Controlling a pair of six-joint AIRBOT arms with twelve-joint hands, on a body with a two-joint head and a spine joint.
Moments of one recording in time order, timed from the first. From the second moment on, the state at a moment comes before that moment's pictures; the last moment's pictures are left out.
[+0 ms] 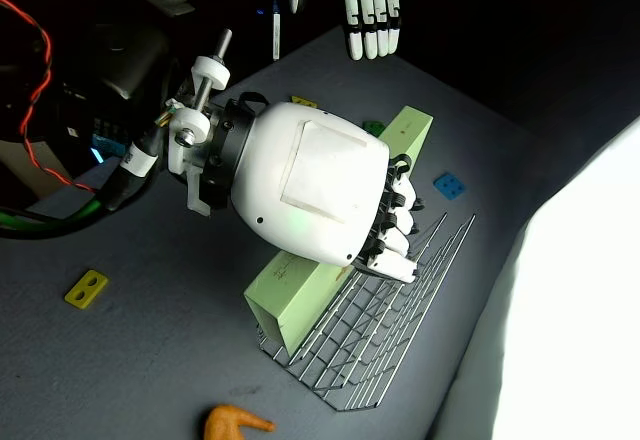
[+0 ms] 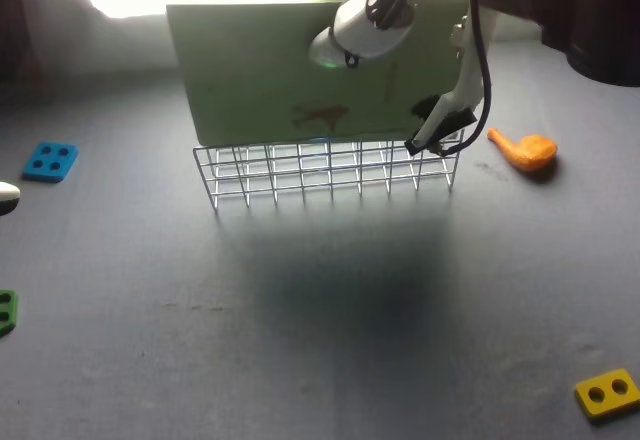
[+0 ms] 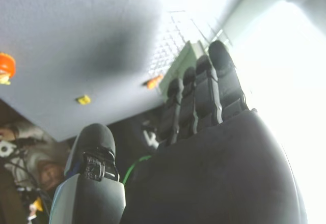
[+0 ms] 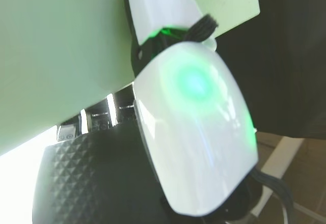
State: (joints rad) left arm -0.33 -0.08 0.66 3.00 -0.91 -1.75; right arm -0.01 -1.38 1.26 1.70 0.36 -2.30
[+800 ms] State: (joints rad) left arm -0.33 -0.08 0.65 3.00 -0.91 -1.75; right arm -0.07 -1.42 1.30 1.43 0.32 -2.11
